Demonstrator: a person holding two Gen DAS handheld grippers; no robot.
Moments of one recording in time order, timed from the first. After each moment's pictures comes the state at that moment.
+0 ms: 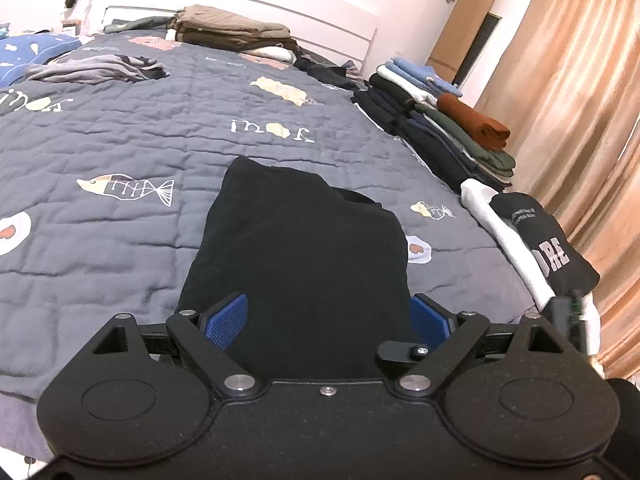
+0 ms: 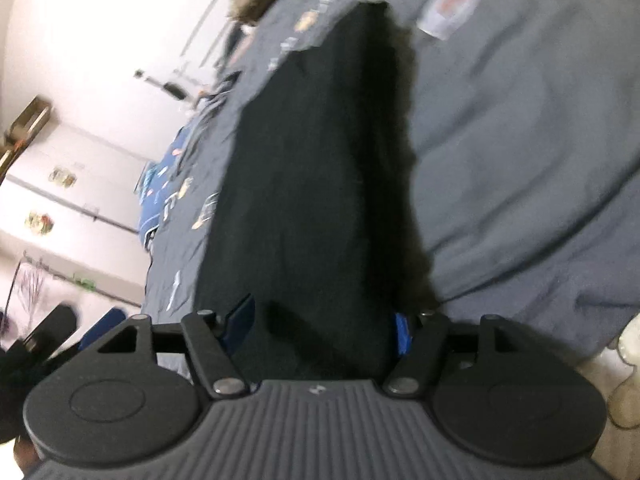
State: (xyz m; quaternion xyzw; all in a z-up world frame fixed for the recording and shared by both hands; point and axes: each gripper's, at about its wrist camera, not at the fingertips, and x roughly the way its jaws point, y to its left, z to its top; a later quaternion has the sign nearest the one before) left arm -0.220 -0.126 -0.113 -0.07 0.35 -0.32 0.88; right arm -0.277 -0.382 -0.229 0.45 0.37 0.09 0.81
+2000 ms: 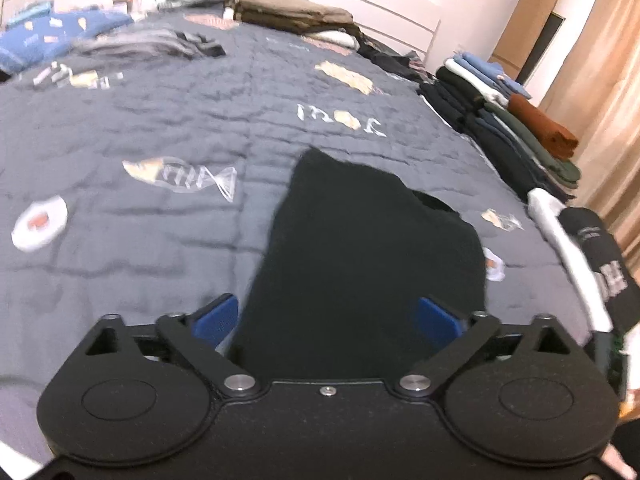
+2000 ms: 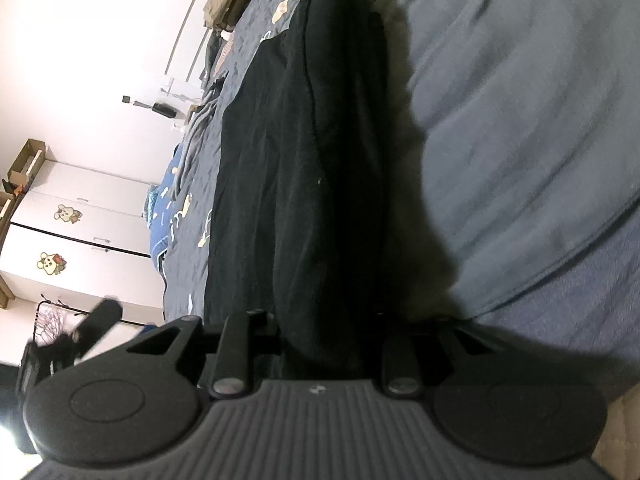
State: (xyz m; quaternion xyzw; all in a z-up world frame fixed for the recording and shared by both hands) left arm -0.162 -0.124 -0.129 -0.05 0.38 -0.23 0.90; right arm -0.253 -0.374 -0.246 0.51 0.38 0.08 0.77
